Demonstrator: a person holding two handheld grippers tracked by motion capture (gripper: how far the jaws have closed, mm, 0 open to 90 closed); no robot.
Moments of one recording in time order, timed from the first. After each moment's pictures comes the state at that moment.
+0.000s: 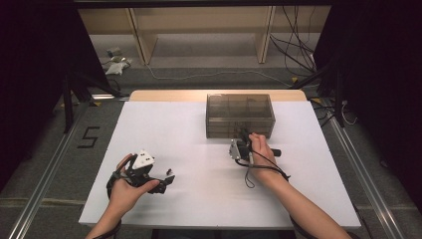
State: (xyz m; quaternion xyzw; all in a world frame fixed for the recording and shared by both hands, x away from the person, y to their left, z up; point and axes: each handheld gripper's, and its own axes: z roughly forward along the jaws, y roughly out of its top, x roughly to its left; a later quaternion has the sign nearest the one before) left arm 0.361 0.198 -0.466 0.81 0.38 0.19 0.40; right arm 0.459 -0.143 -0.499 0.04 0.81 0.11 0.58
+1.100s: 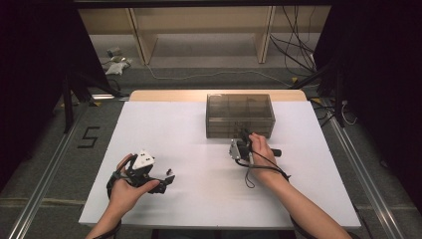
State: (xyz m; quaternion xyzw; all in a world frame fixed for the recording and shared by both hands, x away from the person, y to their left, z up) left arm 0.361 0.198 -0.466 0.81 0.38 0.19 0.40; right arm 0.458 -0.144 -0.497 0.04 0.81 0.11 0.57
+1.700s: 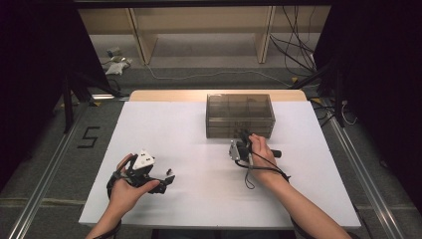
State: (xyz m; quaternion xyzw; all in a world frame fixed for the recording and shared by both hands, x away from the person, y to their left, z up) left arm 0.361 0.197 -0.466 0.81 0.37 0.19 0.40; right arm 0.455 -0.142 -0.498 0.05 0.81 0.11 0.58
